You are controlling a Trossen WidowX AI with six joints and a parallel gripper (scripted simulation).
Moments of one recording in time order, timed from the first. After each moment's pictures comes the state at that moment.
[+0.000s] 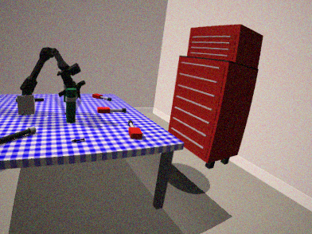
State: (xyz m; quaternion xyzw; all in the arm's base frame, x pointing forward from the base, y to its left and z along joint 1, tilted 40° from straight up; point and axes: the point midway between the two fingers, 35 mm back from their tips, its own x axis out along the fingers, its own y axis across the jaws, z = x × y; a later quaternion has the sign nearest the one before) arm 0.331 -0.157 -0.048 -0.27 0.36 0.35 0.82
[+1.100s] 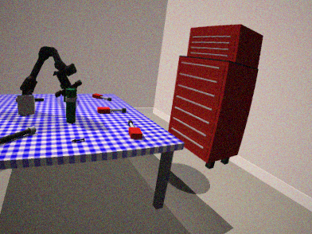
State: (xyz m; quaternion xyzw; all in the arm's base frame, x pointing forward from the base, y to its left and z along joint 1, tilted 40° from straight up) arm 0.309 -0.152 -0.045 -0.33 0.27 0.40 0.81
